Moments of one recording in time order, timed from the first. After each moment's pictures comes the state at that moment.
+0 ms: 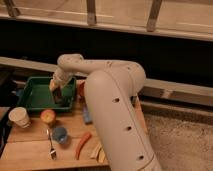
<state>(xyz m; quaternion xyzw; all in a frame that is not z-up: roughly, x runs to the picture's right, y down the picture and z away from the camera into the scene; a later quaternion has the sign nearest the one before) -0.280 -0.023 0.885 -0.37 -0.10 0.54 0.75</state>
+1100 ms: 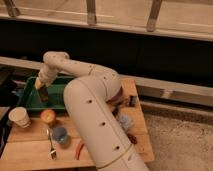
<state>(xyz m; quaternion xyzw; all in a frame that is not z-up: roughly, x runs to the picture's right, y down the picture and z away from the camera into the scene) -0.386 -0.024 0.890 -0.41 -0.14 0.48 0.76</state>
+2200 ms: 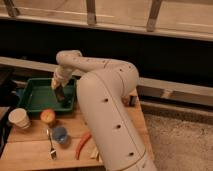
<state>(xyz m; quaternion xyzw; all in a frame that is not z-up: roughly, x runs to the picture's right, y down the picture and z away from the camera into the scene) -0.280 -0.040 0.905 -0.36 -0.06 0.53 0.77</state>
